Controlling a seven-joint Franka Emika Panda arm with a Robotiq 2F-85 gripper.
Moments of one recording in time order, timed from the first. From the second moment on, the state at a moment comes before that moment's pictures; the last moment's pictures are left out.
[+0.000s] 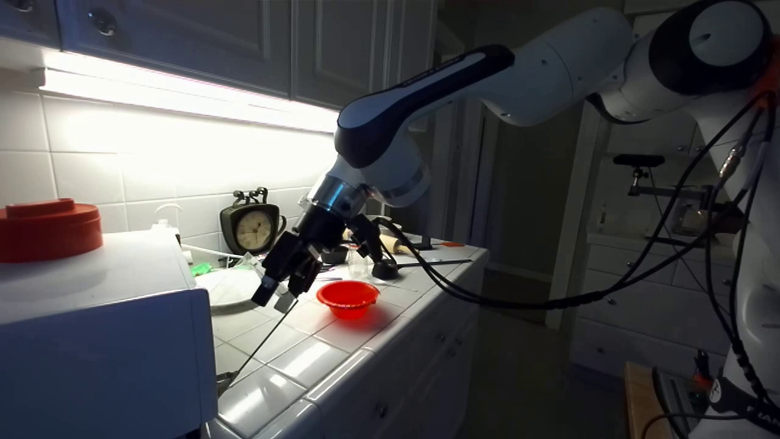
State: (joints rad) arm 0.12 0.49 0.33 -1.72 0.68 2.44 -0.46
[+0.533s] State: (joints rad) arm 0.14 0.51 0.35 -1.68 0.68 2.45 -0.50
